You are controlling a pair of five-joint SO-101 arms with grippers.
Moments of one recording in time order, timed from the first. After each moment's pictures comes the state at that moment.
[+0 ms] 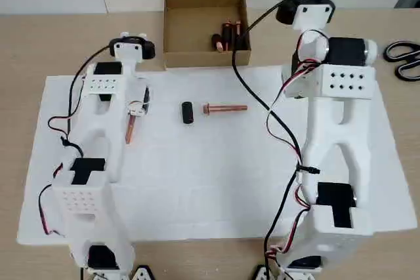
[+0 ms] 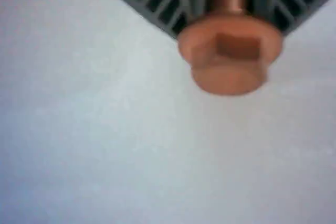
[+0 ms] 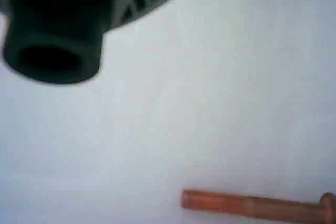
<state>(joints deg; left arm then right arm) -4.1 28.7 -12.2 76.6 -0.7 -0.5 9.1 -28.0 95.8 10.4</state>
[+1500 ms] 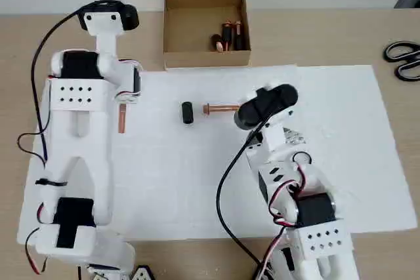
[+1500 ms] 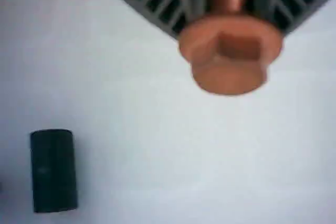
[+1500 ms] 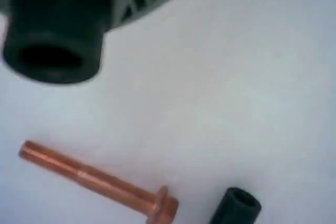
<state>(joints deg) -0.5 3.0 -14.2 93.1 8.9 -15.1 -65.7 64.2 47.9 10.3</state>
